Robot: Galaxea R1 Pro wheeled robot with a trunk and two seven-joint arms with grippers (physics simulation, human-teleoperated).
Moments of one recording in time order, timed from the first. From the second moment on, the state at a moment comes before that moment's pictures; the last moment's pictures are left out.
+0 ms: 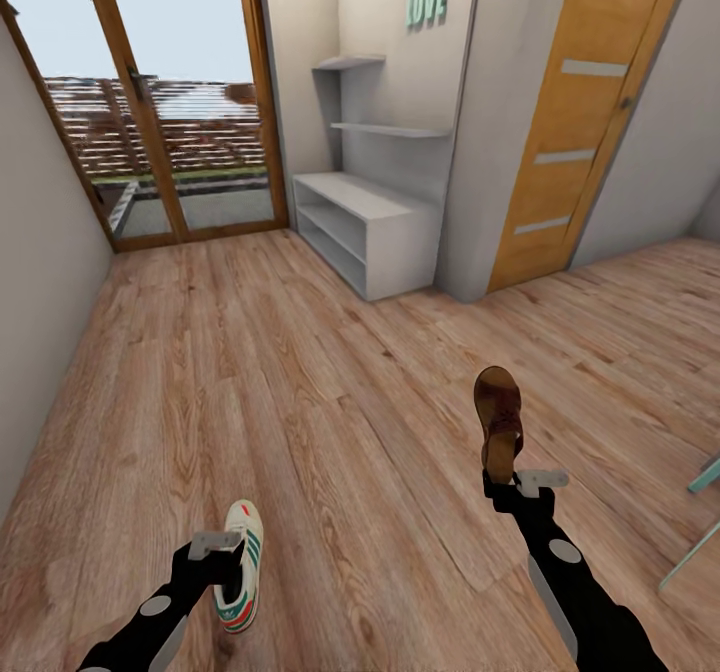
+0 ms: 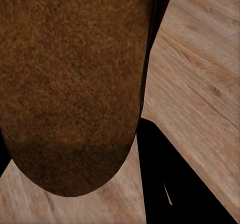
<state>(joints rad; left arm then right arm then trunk) -0.50 0.10 0.06 -0.35 -0.04 -0.22 -0.08 -0.40 -0.10 -0.01 -0.91 -0.06 -0.04 -0.07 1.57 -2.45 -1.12</state>
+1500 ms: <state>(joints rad) -0.50 0.09 0.06 -0.33 -0.04 -0.33 -0.08 -0.40 -0.10 -0.01 -0.91 -0.07 -0.04 -0.07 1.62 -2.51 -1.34</state>
